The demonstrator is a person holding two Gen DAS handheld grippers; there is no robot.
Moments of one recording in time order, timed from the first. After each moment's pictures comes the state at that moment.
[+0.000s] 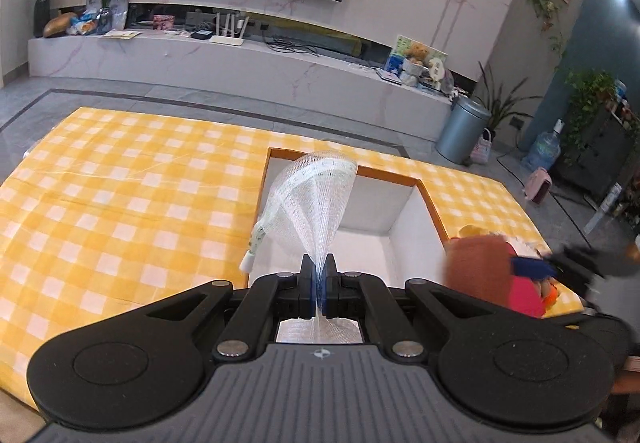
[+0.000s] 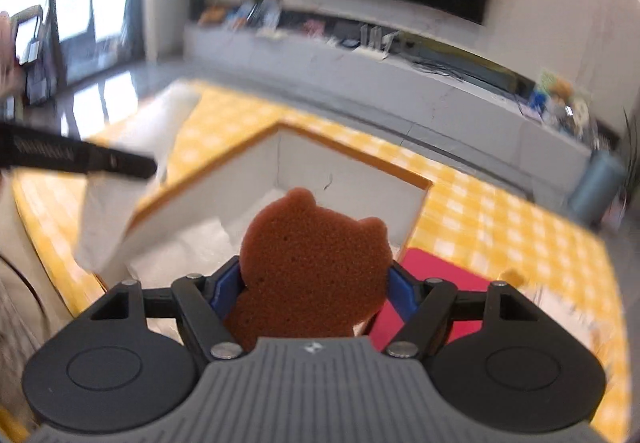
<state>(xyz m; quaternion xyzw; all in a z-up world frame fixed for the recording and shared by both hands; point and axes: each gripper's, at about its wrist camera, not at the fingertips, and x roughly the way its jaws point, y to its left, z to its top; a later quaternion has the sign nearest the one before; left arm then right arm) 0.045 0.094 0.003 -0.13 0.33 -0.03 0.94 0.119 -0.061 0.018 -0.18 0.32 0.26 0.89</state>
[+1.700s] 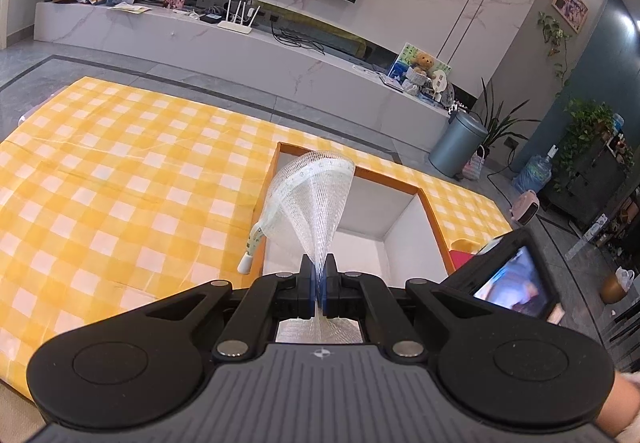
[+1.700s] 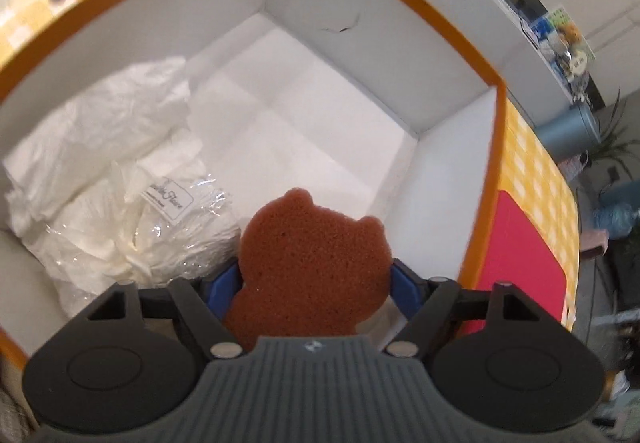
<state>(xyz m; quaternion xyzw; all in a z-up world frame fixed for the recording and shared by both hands) 0.047 0.124 -0.007 -0.19 0.33 -0.03 0.92 0.172 0.001 -0.060 -0.32 0.50 0.14 0.79</state>
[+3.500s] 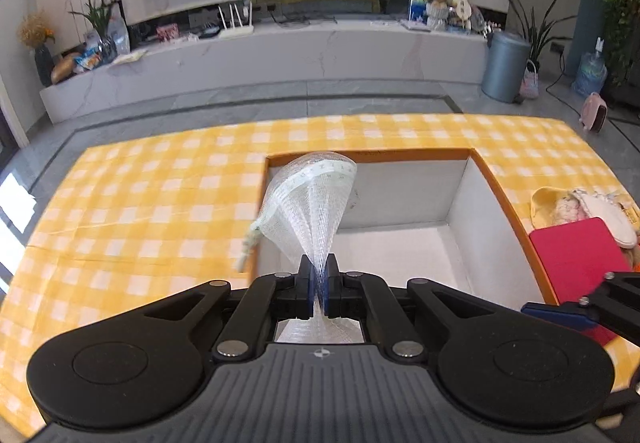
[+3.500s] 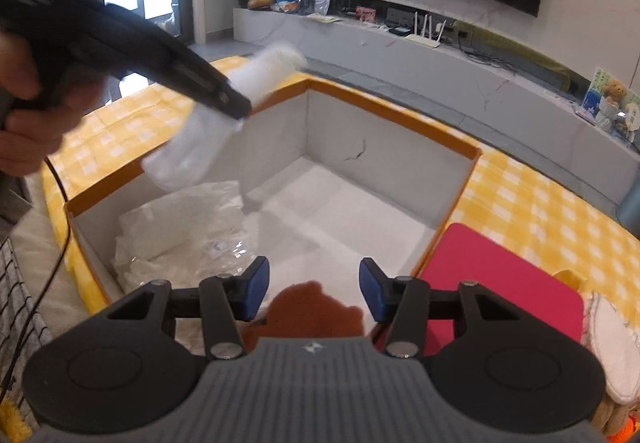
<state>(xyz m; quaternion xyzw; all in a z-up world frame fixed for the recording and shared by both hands) 0.137 0.056 -0.028 0.01 0.39 0.03 0.92 0.149 -0.098 -0.031 -0.14 0.33 0.34 0.87</state>
